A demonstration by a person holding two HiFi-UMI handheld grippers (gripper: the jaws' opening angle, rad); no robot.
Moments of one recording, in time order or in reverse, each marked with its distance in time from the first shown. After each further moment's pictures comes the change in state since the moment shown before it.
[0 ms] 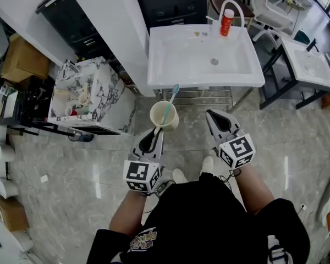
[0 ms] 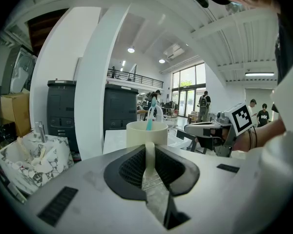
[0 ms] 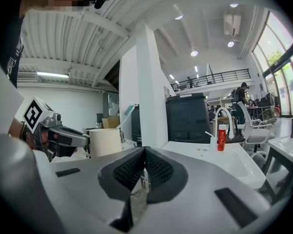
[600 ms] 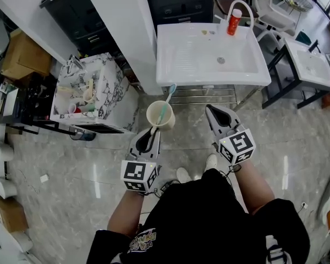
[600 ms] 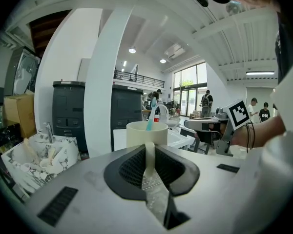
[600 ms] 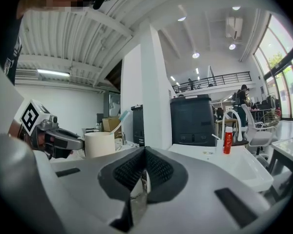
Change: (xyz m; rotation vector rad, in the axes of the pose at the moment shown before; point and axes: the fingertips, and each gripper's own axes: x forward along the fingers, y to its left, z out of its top) left arm -0.037 0.054 -0.014 0.008 0.003 0.020; right arm 0.036 0.041 0.010 -0.018 -0.018 -0.005
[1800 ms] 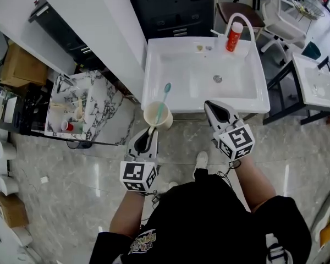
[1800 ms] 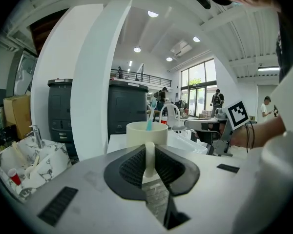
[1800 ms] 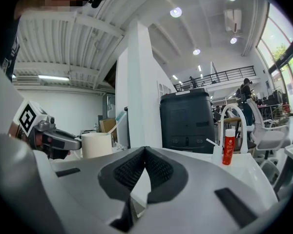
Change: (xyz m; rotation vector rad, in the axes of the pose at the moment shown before) left arm 0.167 -0.003 0.046 -0.019 -0.001 0.093; right arm 0.083 -0.172 0.012 0.011 -0.010 0.070
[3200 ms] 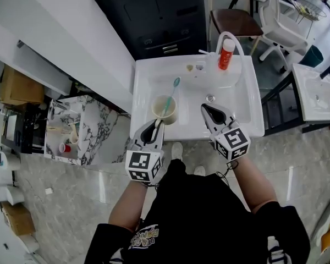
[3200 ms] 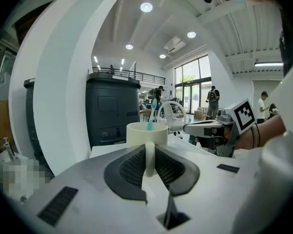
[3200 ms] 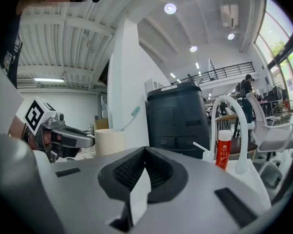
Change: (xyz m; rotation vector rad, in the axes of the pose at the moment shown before) left arm 0.177 -0.019 0.055 0.056 0.018 -0.062; right arm 0.057 -0.132 0.005 0.029 0.016 0.002
